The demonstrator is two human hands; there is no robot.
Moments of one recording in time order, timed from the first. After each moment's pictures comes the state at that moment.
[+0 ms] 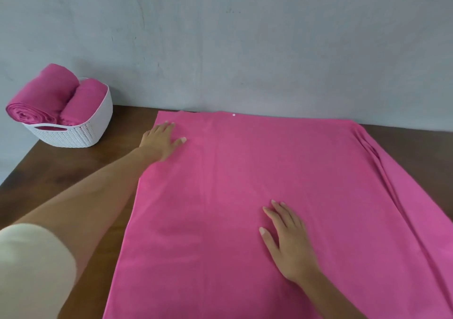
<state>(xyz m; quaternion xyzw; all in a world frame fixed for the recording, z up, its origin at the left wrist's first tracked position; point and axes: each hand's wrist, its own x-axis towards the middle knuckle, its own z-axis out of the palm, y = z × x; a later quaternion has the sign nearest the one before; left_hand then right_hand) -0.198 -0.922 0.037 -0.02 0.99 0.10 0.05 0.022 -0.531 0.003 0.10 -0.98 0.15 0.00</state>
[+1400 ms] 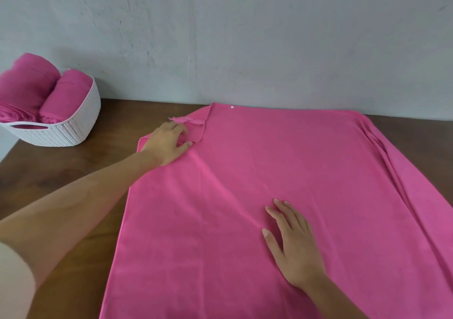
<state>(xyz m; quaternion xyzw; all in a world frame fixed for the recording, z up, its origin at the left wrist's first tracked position) -0.204 -0.904 0.014 0.13 0.97 0.17 -0.07 0.022 -0.534 0.005 0.08 -0.99 0.15 0.01</state>
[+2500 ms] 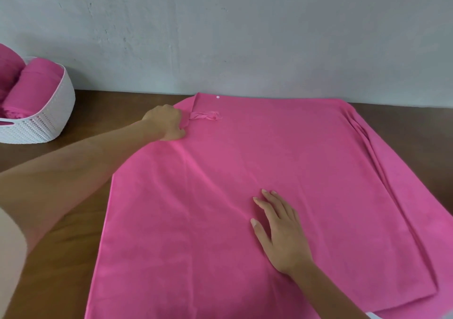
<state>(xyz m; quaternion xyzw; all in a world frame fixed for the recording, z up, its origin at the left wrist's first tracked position) -0.239 -0.860 0.065 0.10 0.99 0.00 0.09 0.022 -0.536 0.008 0.07 -0.99 0.16 0.00</state>
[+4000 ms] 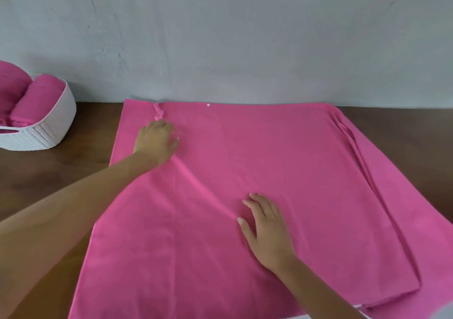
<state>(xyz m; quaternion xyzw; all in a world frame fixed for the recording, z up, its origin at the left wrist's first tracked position) -0.172 -0.839 0.051 0.08 0.98 0.12 -0.12 0.025 -0.524 -0.001 0.09 -0.97 0.21 0.04</state>
